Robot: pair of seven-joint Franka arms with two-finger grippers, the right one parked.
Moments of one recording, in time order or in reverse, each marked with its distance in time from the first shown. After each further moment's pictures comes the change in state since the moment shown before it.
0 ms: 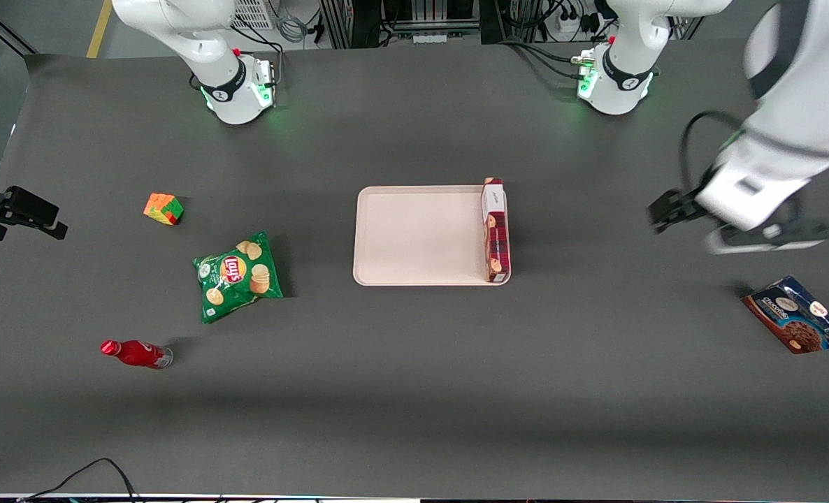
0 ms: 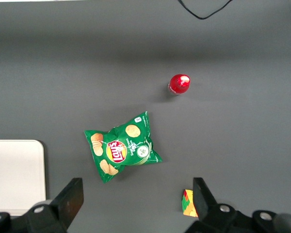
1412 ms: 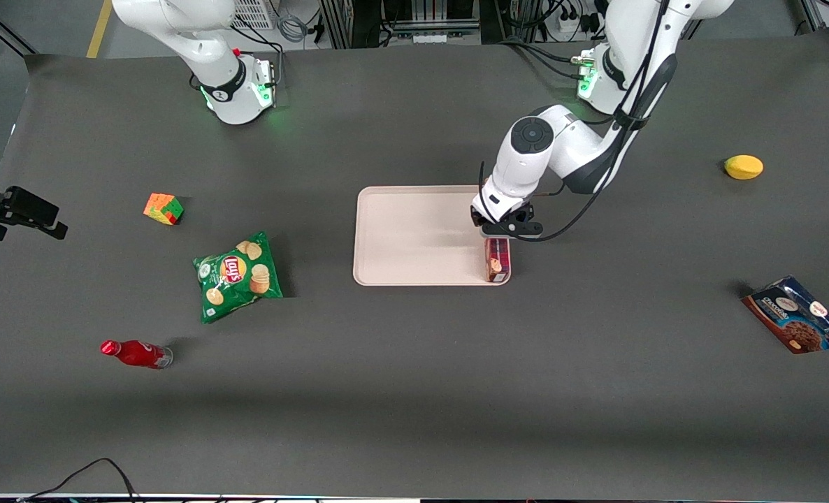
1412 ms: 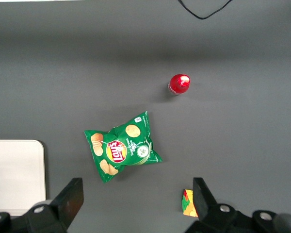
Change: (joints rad) arm -0.115 0.312 -0.364 -0.654 0.228 1.012 -0.639
